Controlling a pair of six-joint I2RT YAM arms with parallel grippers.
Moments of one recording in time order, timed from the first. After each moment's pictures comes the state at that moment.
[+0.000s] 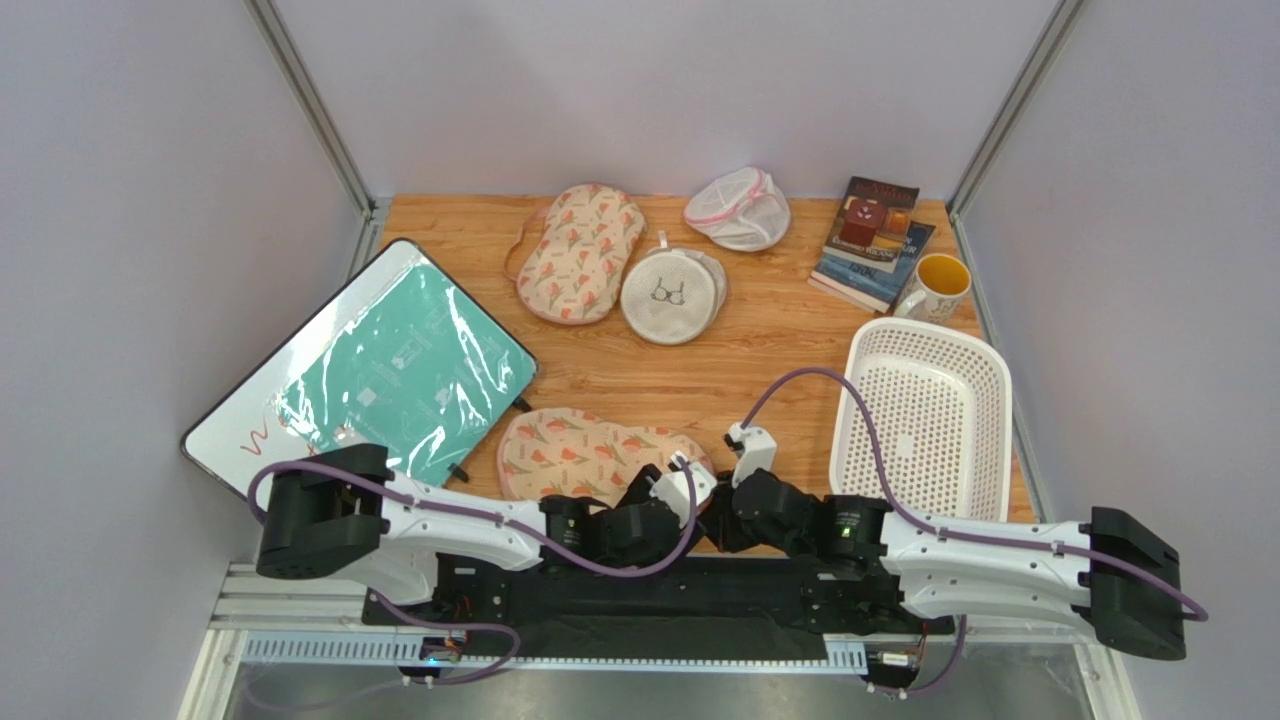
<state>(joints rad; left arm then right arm) -1.46 1.41 0.63 0.03 -0.46 -0.38 1.25 0.89 0.36 -0.20 0.27 0.91</state>
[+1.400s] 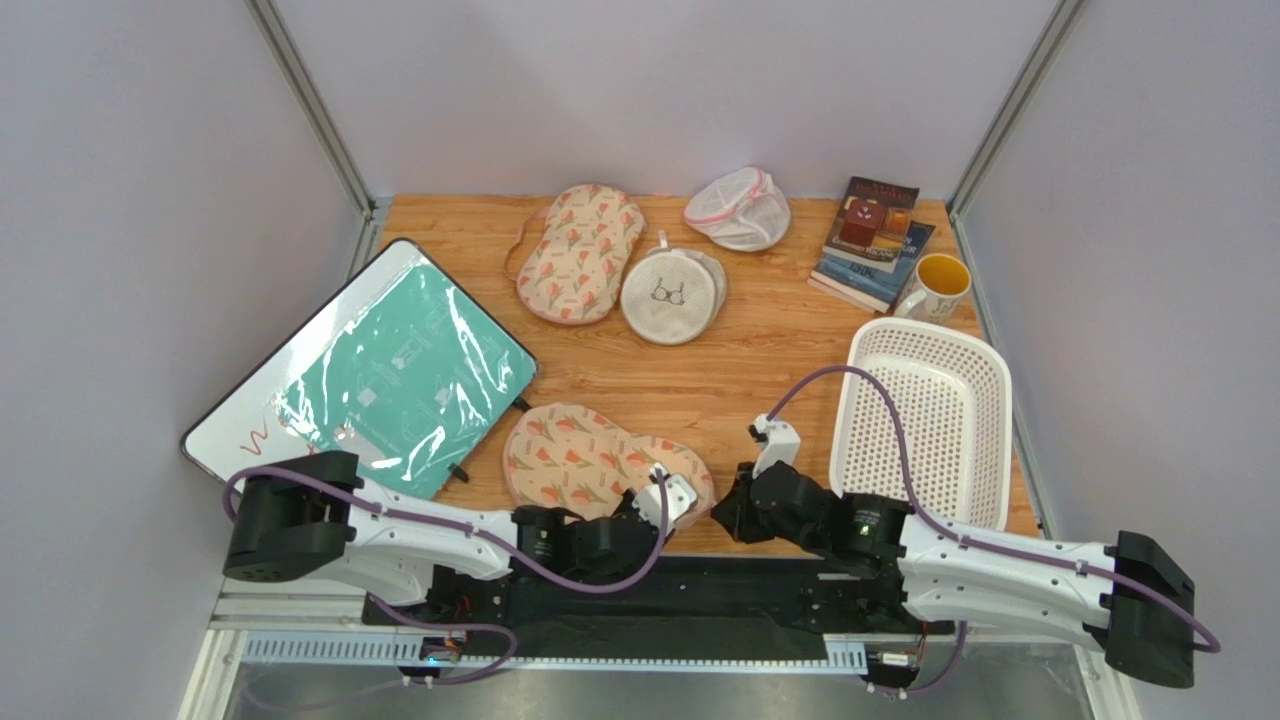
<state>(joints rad) -1.50 1.32 0.51 0.11 -0.45 -0.38 1.17 0.79 0.33 -0.29 0.28 0.92</state>
